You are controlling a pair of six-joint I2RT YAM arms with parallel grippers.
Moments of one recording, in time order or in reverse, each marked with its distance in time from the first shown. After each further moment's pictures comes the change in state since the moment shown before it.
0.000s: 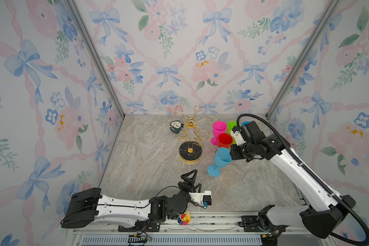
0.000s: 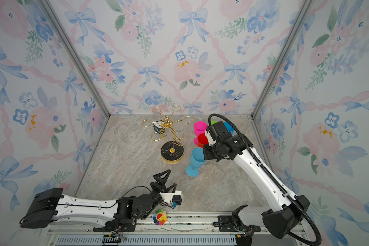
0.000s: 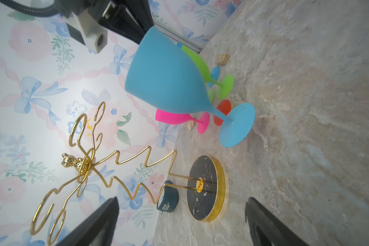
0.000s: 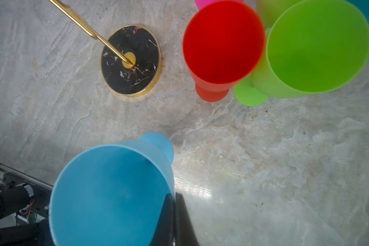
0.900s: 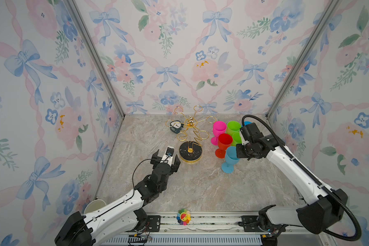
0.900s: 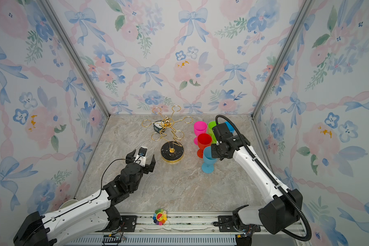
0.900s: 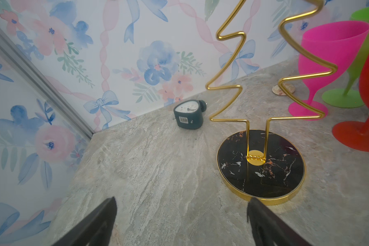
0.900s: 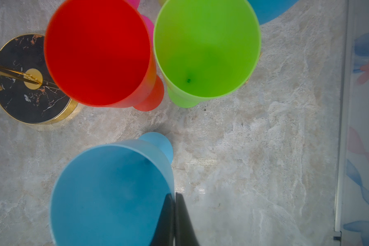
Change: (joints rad) left arm 0.698 -0.137 0.053 -0.267 0.159 -0.816; right arm -0.134 0.043 -0.108 0.107 0.170 -0.013
